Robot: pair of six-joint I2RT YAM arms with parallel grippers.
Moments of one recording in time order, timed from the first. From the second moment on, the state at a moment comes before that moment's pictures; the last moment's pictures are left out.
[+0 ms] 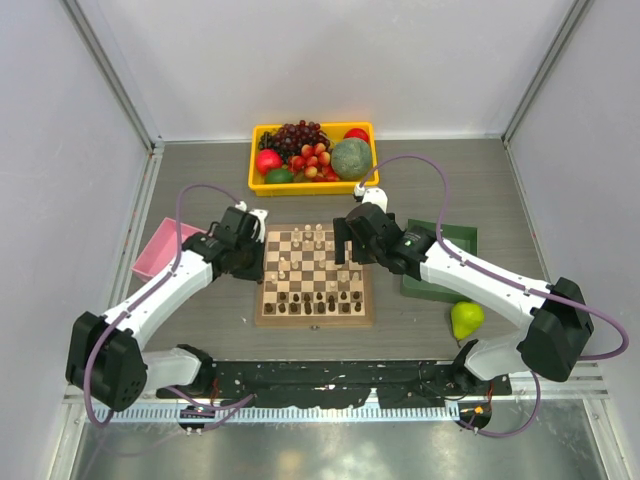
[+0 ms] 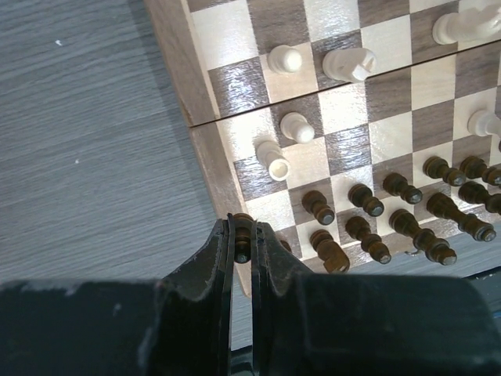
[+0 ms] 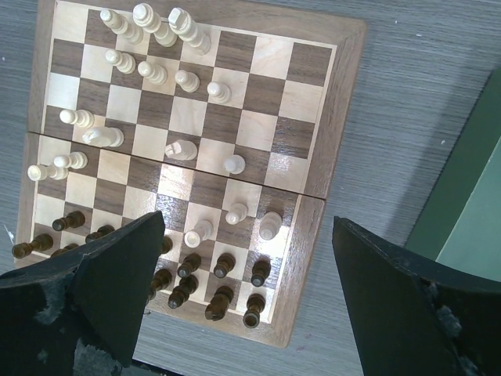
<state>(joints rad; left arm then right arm) -0.46 1.24 0.89 -0.70 0.02 -0.26 0.84 1.38 1.10 -0.54 0.33 0.58</state>
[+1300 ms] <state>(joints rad) -0.58 1.35 0.83 -0.63 -0.02 -0.34 0.84 1.38 1.10 -0.54 0.33 0.58</state>
